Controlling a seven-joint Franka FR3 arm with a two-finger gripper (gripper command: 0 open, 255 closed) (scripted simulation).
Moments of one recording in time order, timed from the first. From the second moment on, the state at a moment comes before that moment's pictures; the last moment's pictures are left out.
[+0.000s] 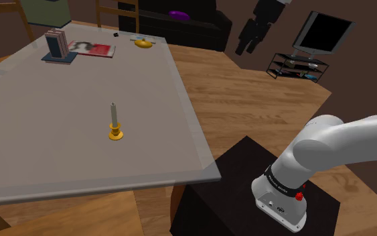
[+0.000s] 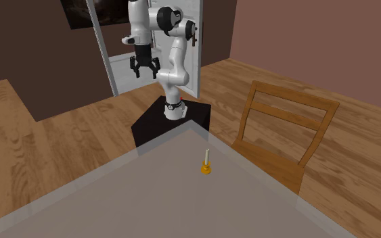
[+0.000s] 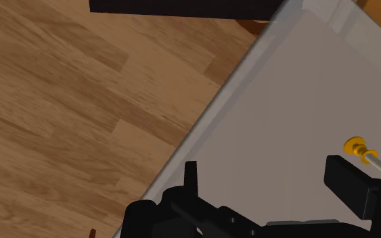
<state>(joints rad) 0.00 -0.78 0.01 -2.28 0.06 1.65 -0.09</state>
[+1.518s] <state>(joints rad) 0.06 -0.27 0.40 -2.13 0.08 2.01 0.32</state>
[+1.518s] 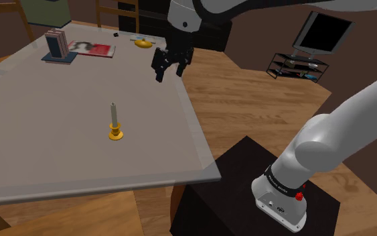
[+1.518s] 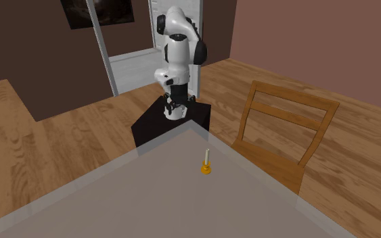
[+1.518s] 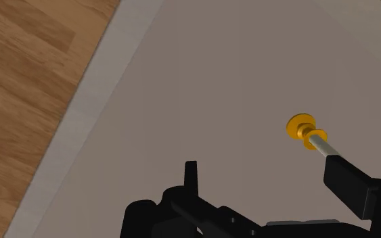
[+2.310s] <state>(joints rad) 0.15 0.20 0.54 -1.80 -0.18 2.07 0.64</state>
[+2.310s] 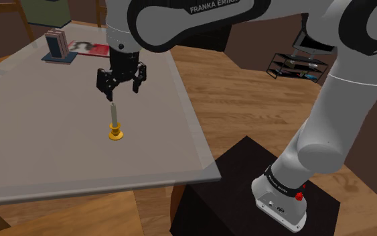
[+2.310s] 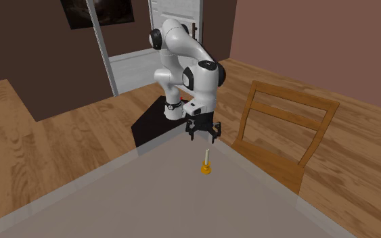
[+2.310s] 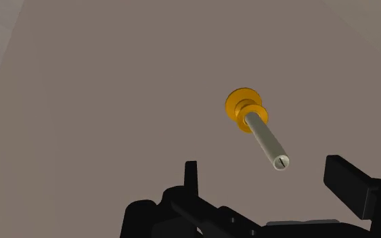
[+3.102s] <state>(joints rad) 0.21 0.34 0.52 -1.75 -0.27 2.13 0.72</state>
